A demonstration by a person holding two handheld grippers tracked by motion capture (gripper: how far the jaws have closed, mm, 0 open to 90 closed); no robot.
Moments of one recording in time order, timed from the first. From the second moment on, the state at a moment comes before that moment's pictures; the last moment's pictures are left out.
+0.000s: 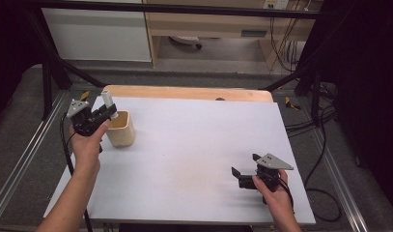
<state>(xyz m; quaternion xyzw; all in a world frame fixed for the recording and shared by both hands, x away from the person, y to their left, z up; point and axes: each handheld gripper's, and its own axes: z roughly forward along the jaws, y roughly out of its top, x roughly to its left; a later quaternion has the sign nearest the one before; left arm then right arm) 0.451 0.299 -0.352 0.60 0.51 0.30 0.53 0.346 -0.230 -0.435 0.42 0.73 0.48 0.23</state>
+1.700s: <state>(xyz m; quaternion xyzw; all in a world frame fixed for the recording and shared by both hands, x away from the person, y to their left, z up) 0.452 0.282 -0.356 0.61 0.53 0.32 0.49 0.347 -0.232 -0.435 0.42 0.73 0.48 0.23</state>
